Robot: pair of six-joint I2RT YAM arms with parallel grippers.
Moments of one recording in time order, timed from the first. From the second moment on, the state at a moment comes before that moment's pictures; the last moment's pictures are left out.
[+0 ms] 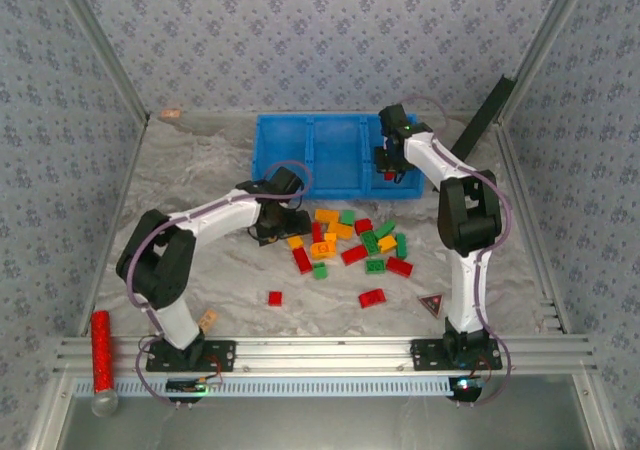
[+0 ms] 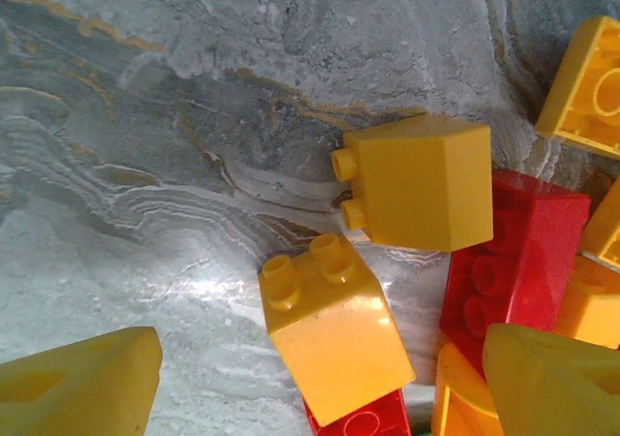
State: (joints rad) left arm -0.64 1.73 1.16 -0.70 0.07 -0.81; right arm 0.27 2.13 1.75 -0.76 0.09 0.22
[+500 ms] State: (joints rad) left arm -0.65 1.83 1.20 -0.72 0.10 -0.80; right arm 0.26 2.12 1.75 -0.76 0.07 0.22
